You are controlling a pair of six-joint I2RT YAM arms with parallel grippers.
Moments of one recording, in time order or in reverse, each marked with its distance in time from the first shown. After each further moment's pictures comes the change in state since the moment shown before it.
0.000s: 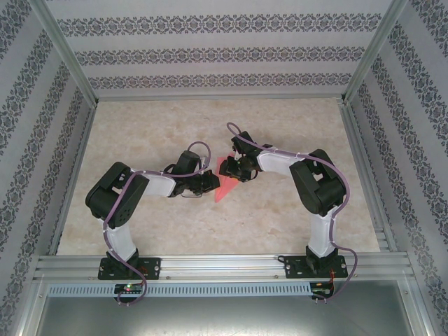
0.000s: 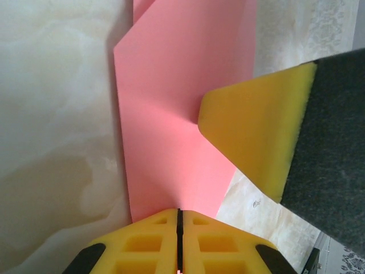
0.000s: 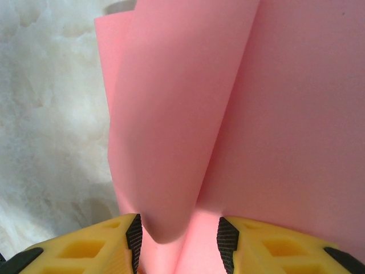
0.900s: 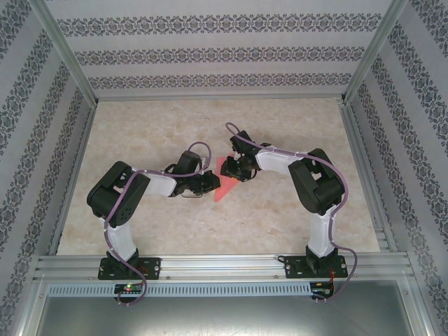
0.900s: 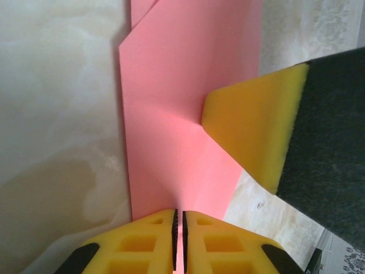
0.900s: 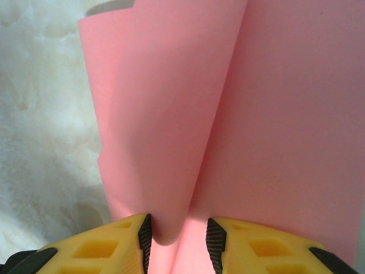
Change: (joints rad) left arm 0.000 0.008 0.008 -0.006 0.000 0.003; right arm 0.003 0.023 0.033 -0.051 0.025 -0.006
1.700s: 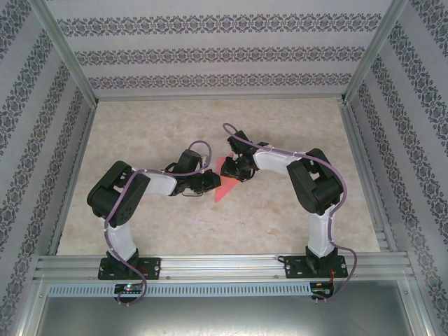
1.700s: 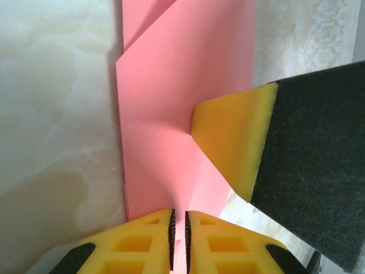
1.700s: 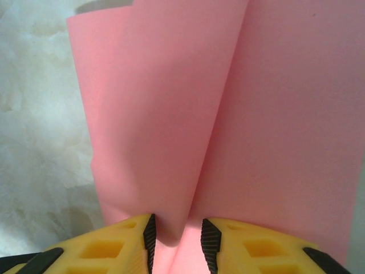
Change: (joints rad) left arm 0.000 0.008 0.016 -0.005 -0.002 0.001; right arm 0.019 0.014 0.024 -0.045 0.055 -0.006
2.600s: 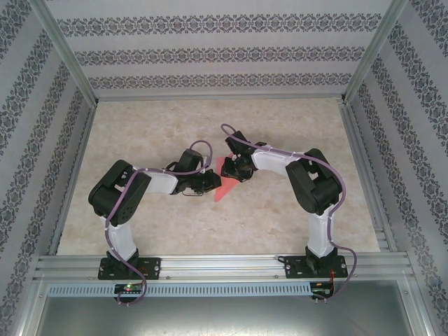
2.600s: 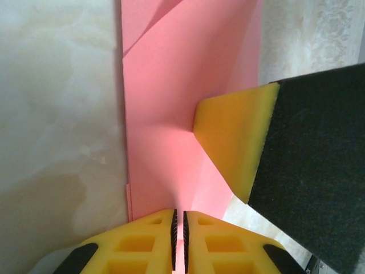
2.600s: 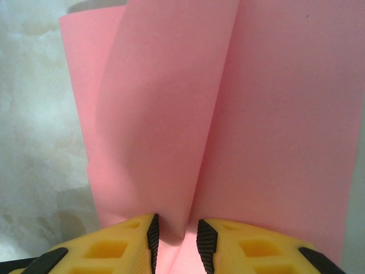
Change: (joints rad) left arm 0.000 0.015 0.027 -0.047 0.010 0.014; right arm 0.013 0.009 0.016 -0.024 0.039 -0.002
